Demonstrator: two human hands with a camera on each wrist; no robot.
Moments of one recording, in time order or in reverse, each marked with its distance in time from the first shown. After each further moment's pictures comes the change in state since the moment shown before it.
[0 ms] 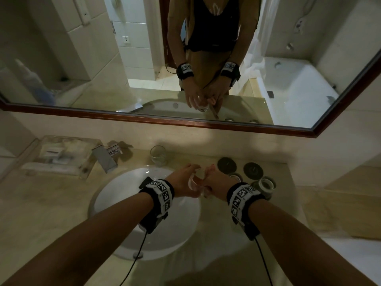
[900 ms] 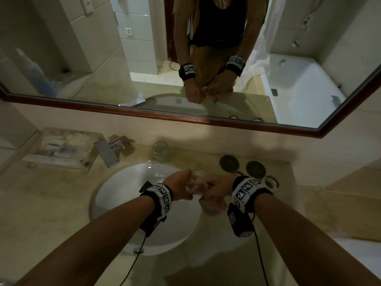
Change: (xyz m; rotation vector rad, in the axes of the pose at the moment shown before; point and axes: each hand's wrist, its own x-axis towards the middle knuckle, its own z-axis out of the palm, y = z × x) left_hand -0.004 -0.023 0.016 0.112 -0.011 -0.176; right_hand 0.000 -0.010 -0.016 0.477 -0.267 0.106
